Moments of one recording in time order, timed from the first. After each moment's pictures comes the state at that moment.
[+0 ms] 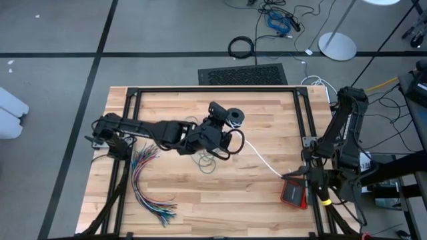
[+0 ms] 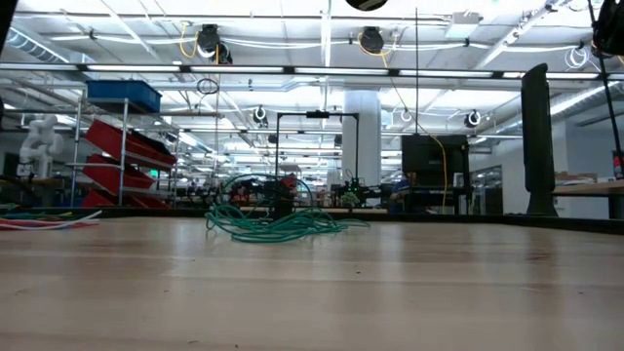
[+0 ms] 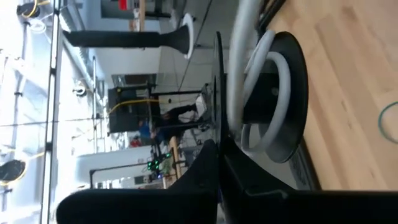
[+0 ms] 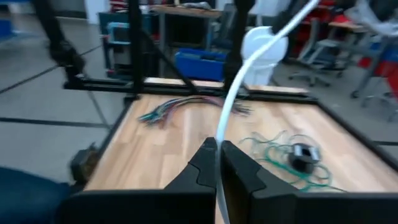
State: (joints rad) left arm -0.20 1.80 1.88 -0.59 -0.96 1.07; right arm 1.26 0.93 0.66 -0.23 1.27 0.46
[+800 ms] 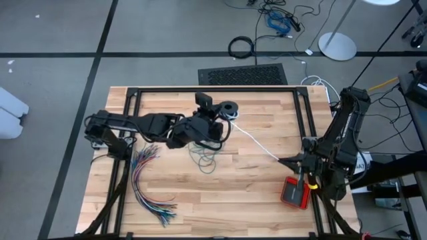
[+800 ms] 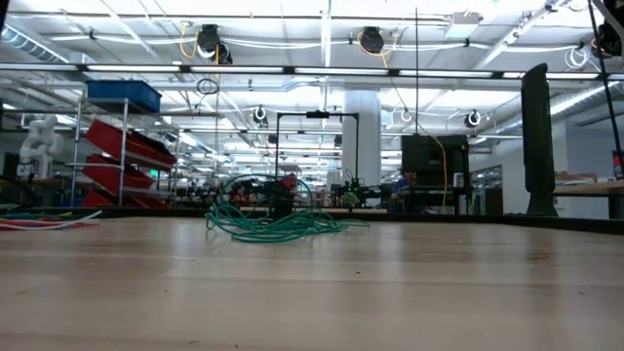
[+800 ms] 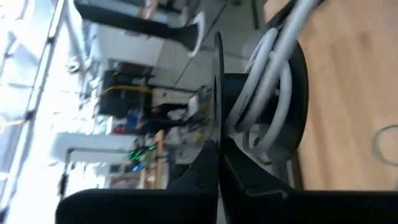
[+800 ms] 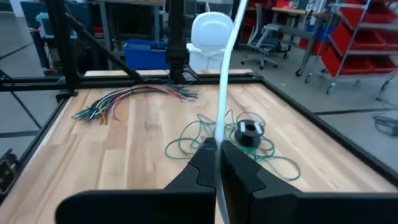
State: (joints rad) left arm -0.18 1.70 1.88 -0.65 -0.94 0.90; right arm 1.17 0.91 0.66 -0.68 1.35 0.90
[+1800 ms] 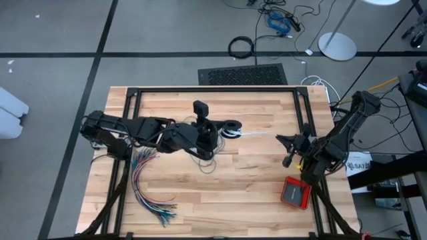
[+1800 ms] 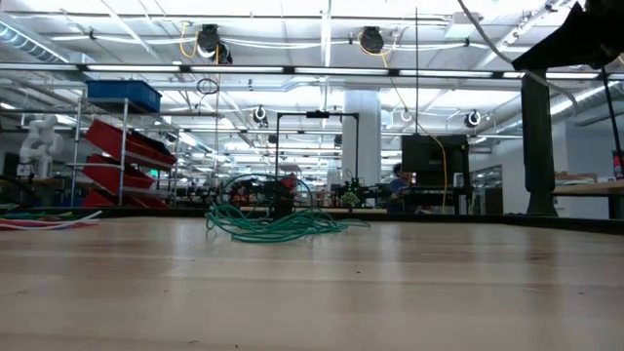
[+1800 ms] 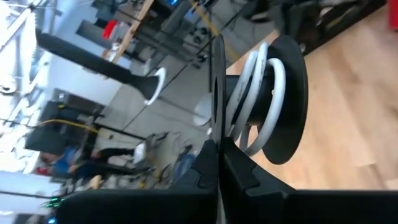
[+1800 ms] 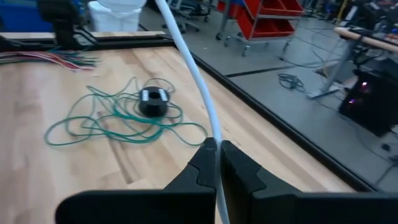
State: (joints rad) left arm -0.26 1.66 1.88 -0.65 -0.71 0.67; right arm 0.85 0.89 0.66 -1.10 1.26 1.21
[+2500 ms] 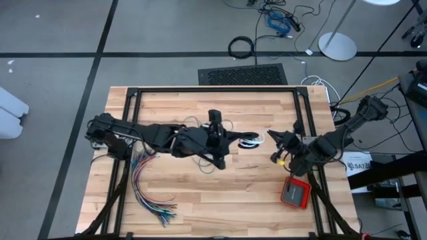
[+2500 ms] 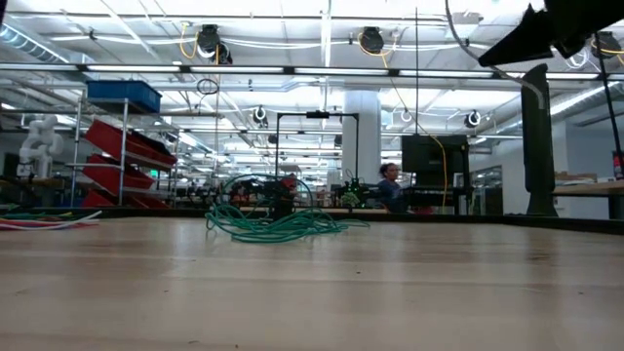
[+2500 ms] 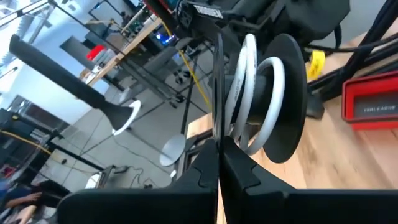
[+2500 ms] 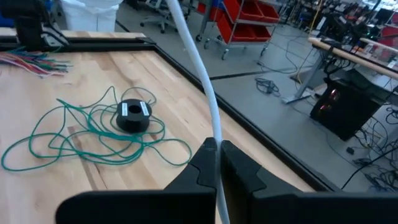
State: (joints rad) left arm -0.25 1.73 1.83 -0.36 -0.55 0.55; right arm 0.61 0.92 0.66 -0.64 1.22 0.67
